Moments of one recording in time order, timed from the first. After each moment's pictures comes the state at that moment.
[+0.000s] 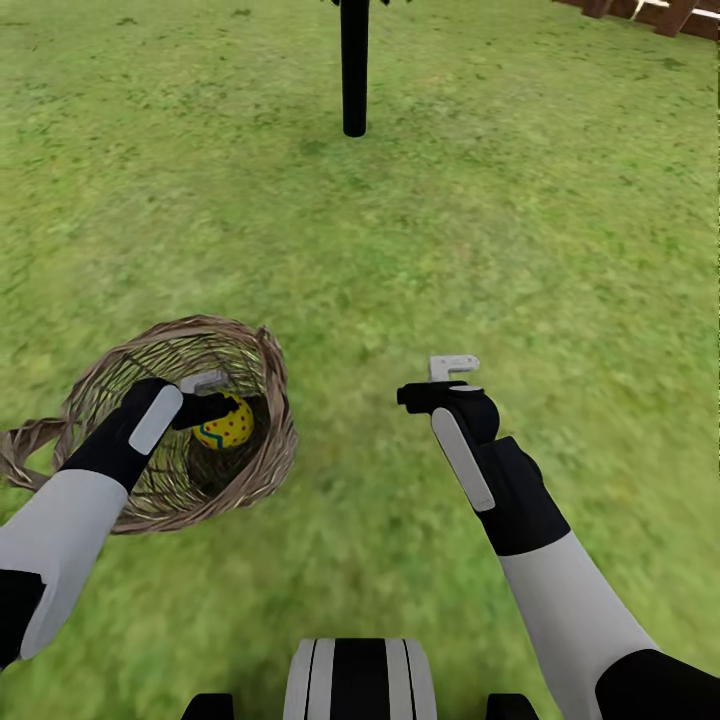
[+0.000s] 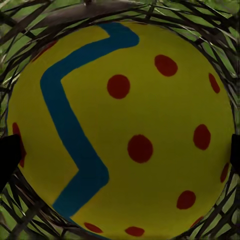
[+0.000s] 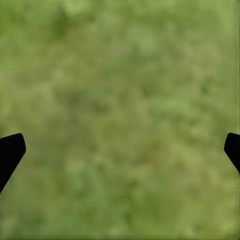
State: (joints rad) left arm -1.08 0.25 -0.22 -0.80 0.73 0.82 0.32; right arm -0.88 0.09 0.34 -1.40 -0.39 0.95 -0.54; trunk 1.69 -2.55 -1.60
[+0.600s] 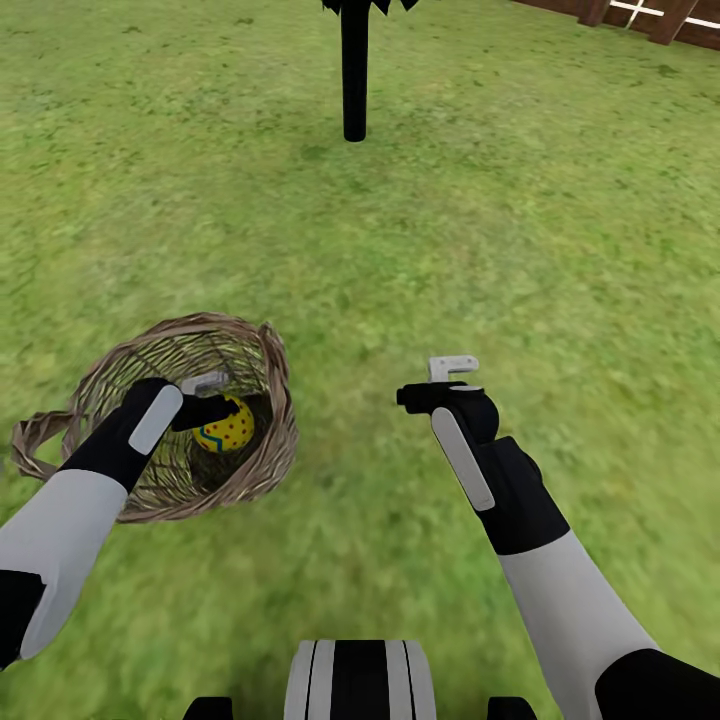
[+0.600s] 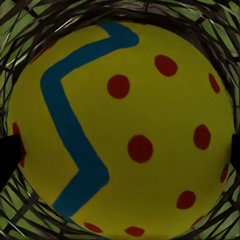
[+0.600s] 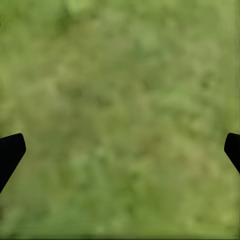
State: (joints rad) left arm -1.08 0.25 -0.22 -0.81 0.73 0.86 0.32; right arm -0.88 0.09 0.34 -1.39 -0.40 0.95 -0.54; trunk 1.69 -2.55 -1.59
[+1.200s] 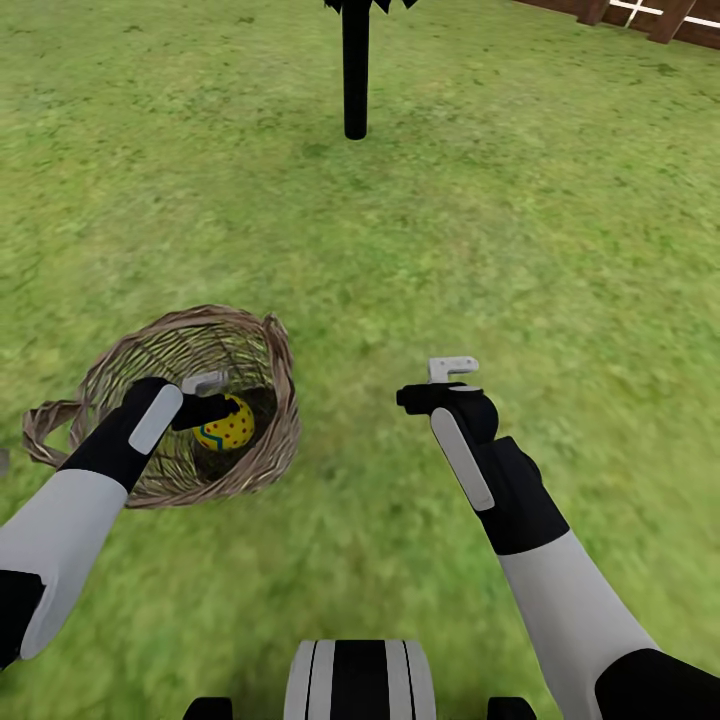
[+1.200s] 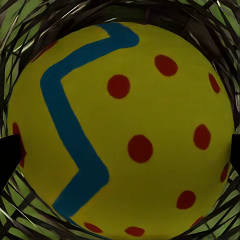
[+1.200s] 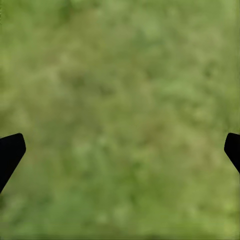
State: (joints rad) left arm -1.08 0.25 -0.22 -0.81 0.73 0.86 0.32; right arm -0.88 0.09 0.34 -1.39 -0.40 0.95 -0.54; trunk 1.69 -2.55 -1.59
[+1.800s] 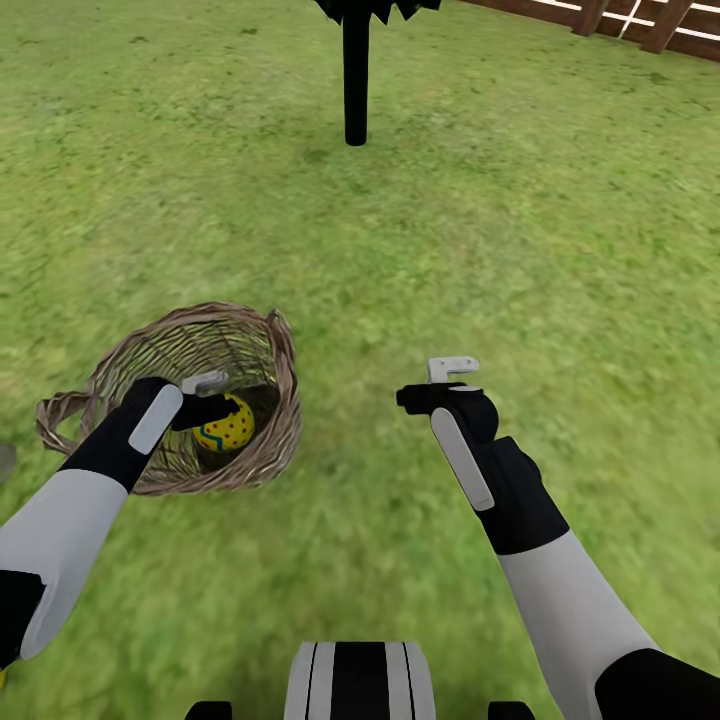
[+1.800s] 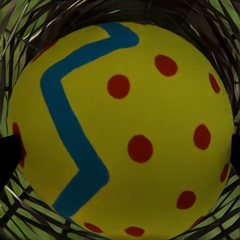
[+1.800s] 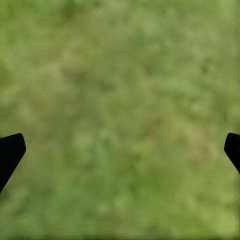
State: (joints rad) left arm -1.08 0.25 -0.22 -0.81 0.73 0.86 0.32; right arm -0.88 0.09 0.34 -1.39 -0.40 0.95 -0.54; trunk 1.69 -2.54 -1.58
